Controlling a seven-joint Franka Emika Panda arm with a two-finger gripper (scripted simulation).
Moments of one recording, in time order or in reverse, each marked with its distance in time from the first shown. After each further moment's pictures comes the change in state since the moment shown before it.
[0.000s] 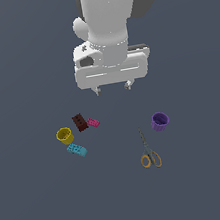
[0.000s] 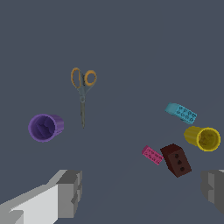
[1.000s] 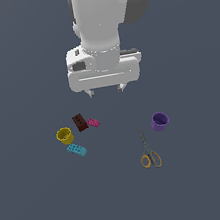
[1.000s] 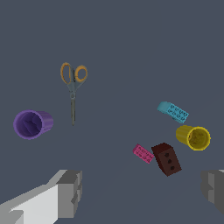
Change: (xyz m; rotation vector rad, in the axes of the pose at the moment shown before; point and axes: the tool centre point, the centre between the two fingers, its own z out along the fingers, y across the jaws) arm -0.003 0.023 0.008 -0.025 -0.016 -0.017
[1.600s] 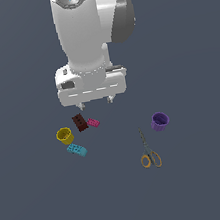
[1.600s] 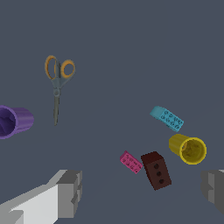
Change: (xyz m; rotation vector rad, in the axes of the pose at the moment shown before) arm 0.009 0.040 0.037 0.001 0.001 -0.069
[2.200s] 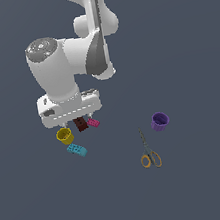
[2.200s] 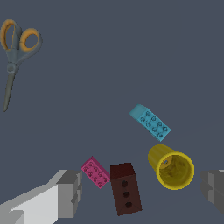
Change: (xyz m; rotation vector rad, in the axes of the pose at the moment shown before) arm -0.006 0.083 0.078 0.009 0.006 -0.140
